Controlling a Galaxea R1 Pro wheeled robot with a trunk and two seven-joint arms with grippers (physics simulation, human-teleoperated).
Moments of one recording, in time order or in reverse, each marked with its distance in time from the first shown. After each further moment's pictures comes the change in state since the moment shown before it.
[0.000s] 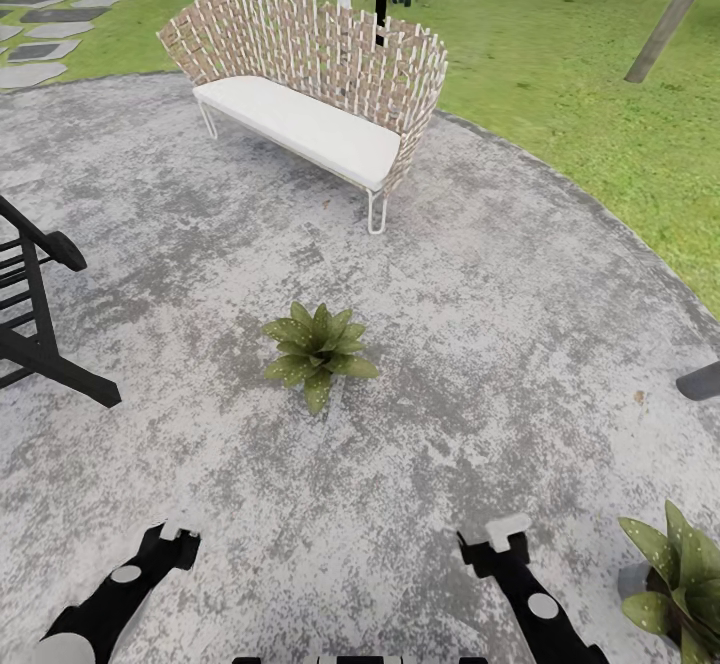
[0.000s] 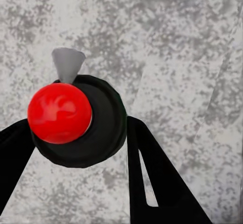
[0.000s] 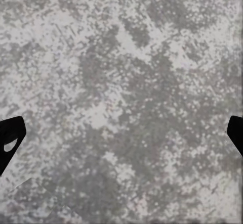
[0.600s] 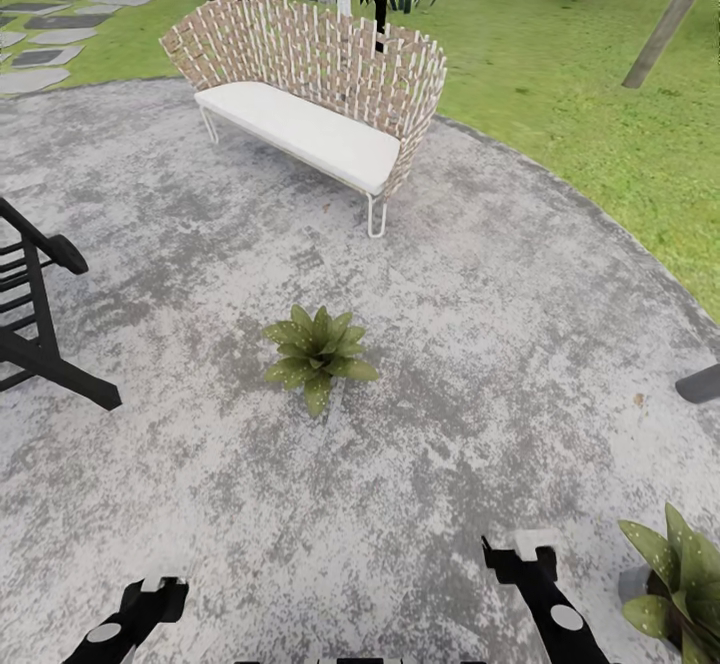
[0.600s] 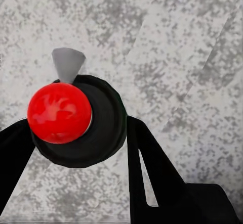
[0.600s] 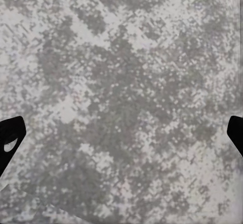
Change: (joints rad) left arm 0.119 0.002 0.000 0.004 0.161 -0.007 0.007; right arm 0.001 0.002 -0.199 -0.001 0.010 -0.001 0.002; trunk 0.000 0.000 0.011
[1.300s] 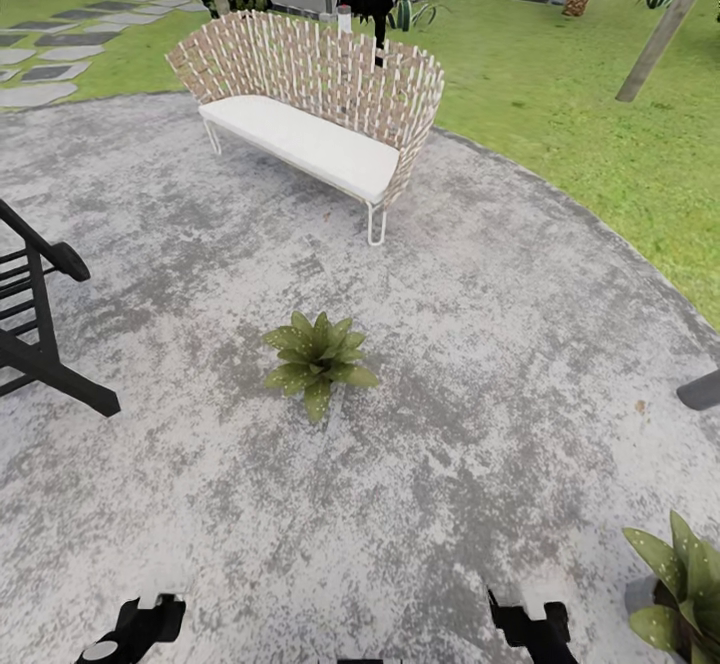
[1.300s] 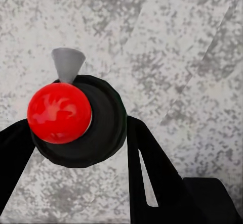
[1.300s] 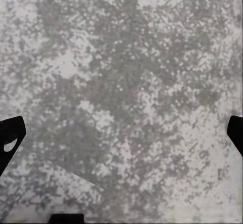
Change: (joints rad) left arm 0.023 -0.002 0.000 0.023 0.004 -0.002 0.001; right arm 0.077 -0.026 -0.008 0.136 0.052 -0.114 -0.066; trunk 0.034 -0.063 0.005
